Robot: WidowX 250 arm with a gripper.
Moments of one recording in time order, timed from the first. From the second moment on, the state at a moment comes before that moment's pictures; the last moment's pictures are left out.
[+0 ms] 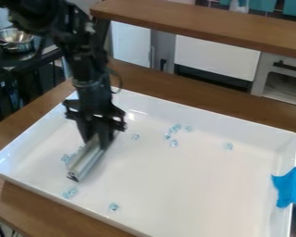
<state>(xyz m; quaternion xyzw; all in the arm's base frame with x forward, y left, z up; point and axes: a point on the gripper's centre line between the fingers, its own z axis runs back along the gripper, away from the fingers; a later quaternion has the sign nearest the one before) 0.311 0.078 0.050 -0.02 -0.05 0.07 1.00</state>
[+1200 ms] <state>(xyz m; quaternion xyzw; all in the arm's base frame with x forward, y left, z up) 0.361 -0.015 0.124 -0.10 -0.06 0.08 0.99</state>
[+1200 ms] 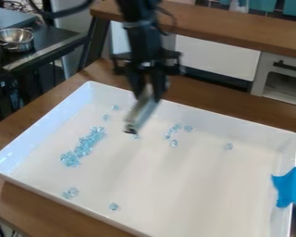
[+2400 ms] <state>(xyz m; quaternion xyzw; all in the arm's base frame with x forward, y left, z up) 0.403 -0.149 0.042 -0.03 -0.09 0.06 0.99</state>
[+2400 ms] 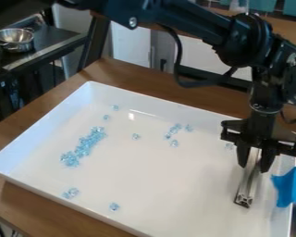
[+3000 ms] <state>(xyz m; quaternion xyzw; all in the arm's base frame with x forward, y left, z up) 0.389 -0.095 0.037 -0.03 -0.09 0.06 0.99</state>
